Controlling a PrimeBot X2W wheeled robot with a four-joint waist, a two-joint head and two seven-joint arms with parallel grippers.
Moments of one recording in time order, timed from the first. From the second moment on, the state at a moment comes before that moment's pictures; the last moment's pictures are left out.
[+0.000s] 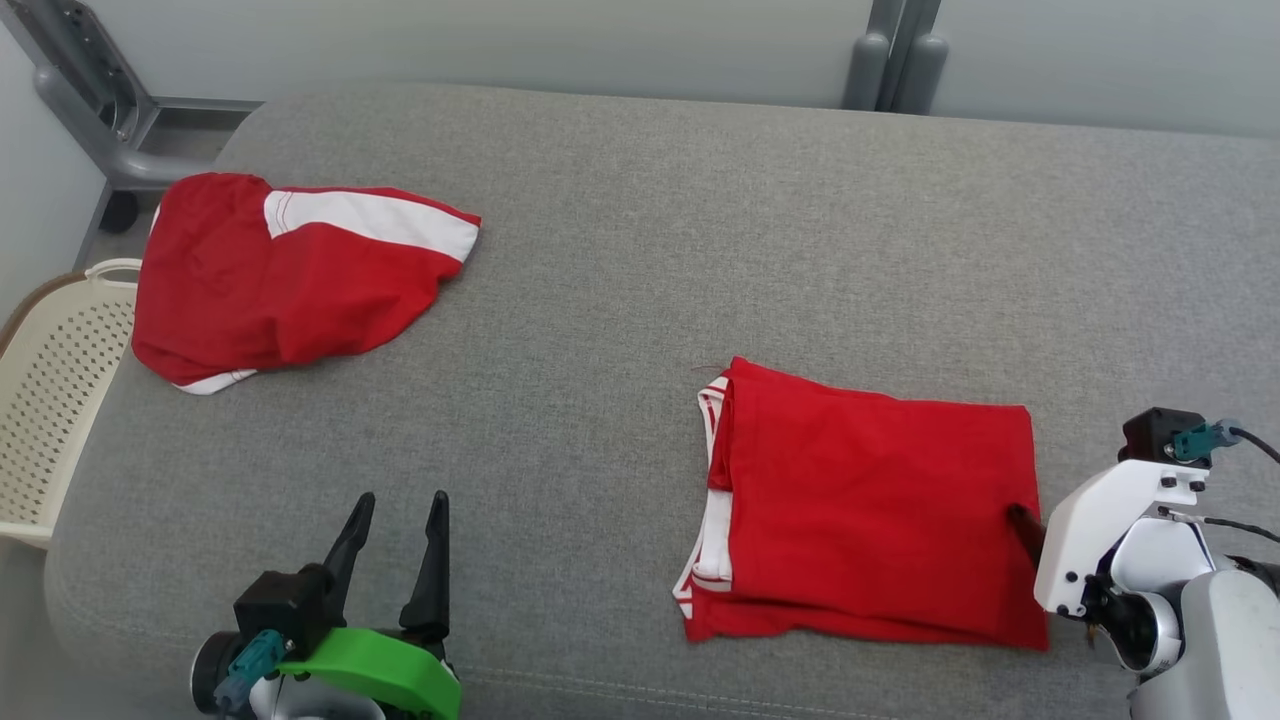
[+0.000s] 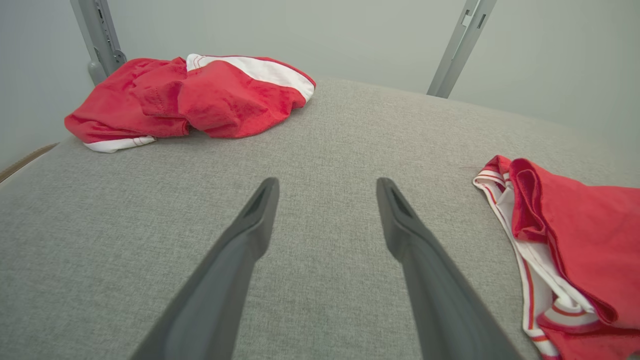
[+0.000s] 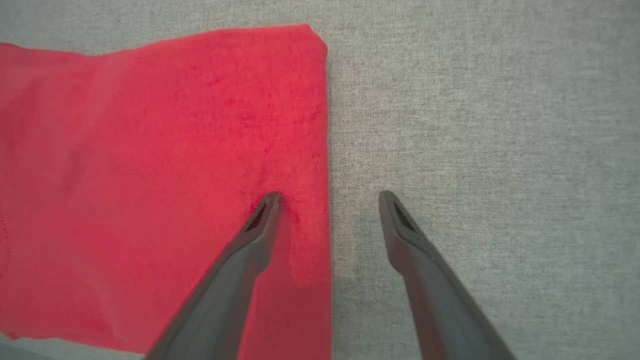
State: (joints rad) left arm -0.08 0.15 -0.27 0.32 -0.41 -0.04 -0.26; right arm -0.20 -0.05 -0.23 0.24 0.16 0.13 0.69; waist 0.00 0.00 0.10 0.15
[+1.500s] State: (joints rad) left arm -0.26 0.18 -0.33 0.11 -0.32 -0.04 -0.24; right arm -0.68 -0.22 -0.06 0.54 0.01 0.13 0.48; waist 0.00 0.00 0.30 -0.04
